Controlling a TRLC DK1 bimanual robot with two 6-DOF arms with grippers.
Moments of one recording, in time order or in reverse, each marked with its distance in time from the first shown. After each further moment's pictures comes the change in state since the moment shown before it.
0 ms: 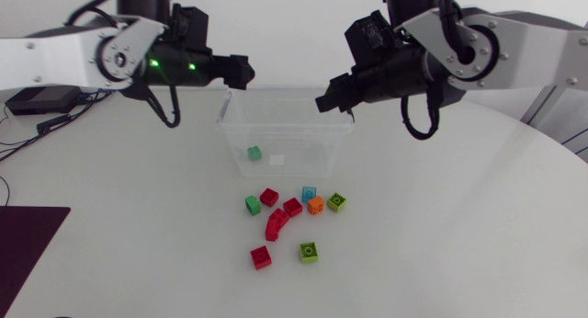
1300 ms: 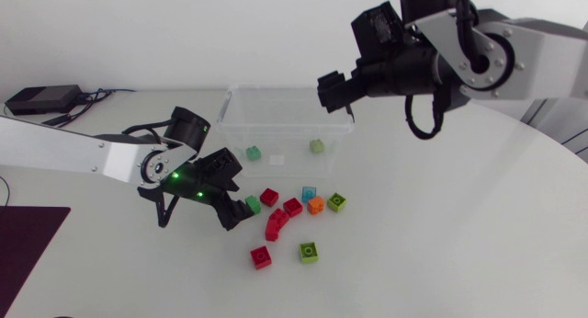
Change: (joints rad) left arm -0.041 0.117 -0.422 -0.064 0.152 0.597; right arm 0.004 -0.074 -0.093 0.115 -0.004 -0.018
